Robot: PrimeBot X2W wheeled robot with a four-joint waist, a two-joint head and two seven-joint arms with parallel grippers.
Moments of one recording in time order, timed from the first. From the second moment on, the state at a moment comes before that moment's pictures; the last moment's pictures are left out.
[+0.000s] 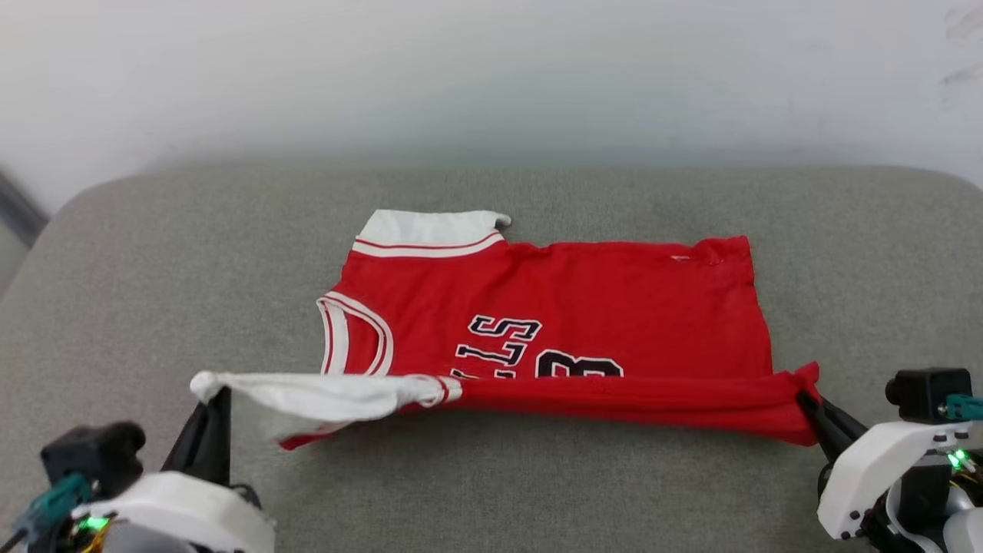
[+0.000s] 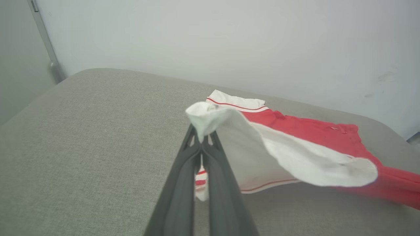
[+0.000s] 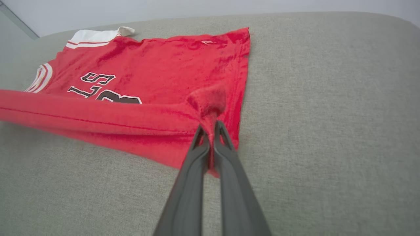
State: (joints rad) left arm 0.15 0.50 -0.20 -0.33 -0.67 0.36 0.06; right arm -0.09 -0.31 0.08 0.20 0.45 0.13 0.25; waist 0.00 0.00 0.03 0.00
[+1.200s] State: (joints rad) left arm -0.27 0.41 -0.31 0.32 -0.79 0.08 0.08; right arm -0.28 -0.28 0.19 0.35 0.40 0.13 0.01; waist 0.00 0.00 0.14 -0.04
